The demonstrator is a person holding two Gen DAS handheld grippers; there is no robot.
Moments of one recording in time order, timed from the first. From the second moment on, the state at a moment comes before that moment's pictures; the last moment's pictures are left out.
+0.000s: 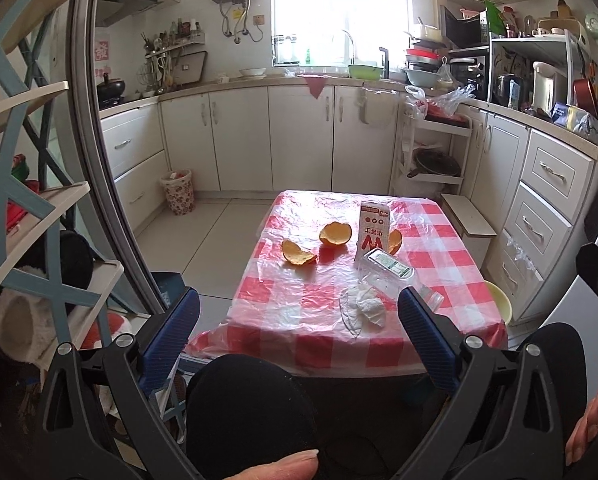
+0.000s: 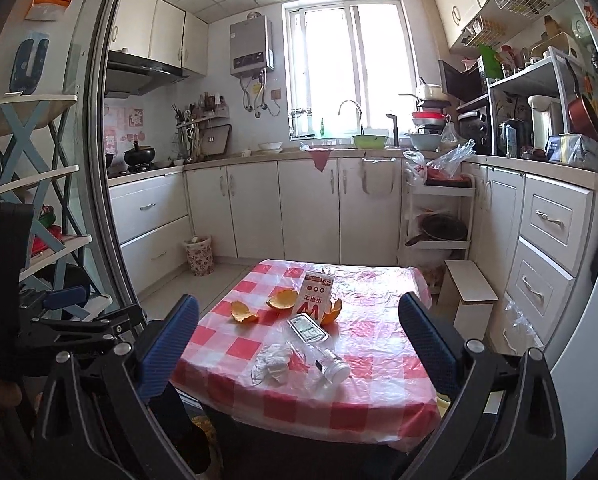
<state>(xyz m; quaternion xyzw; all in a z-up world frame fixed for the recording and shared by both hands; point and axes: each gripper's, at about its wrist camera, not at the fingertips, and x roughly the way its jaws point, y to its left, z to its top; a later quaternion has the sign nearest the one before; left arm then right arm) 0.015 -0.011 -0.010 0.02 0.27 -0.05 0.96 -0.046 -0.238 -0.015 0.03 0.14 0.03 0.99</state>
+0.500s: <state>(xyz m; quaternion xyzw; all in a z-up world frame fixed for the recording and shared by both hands) 0.004 -0.017 0.000 0.03 0.26 -0.05 0.96 -0.052 -0.235 -0.019 0.02 0.14 0.04 0.99</state>
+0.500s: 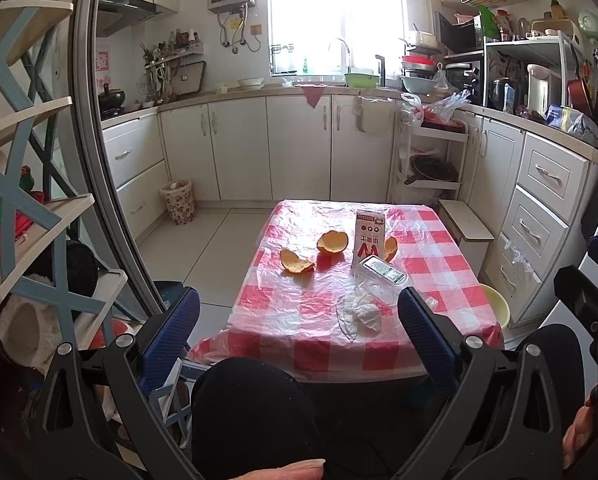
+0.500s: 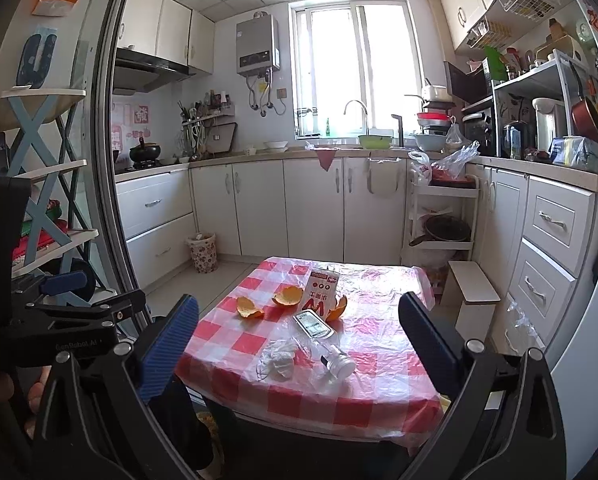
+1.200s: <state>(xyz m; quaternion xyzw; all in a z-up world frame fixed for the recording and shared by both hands) 0.009 -0.022 -0.006 0.04 0.27 -0.05 0.96 -0.045 -0.238 -0.028 0.02 0.16 0.04 0.99</state>
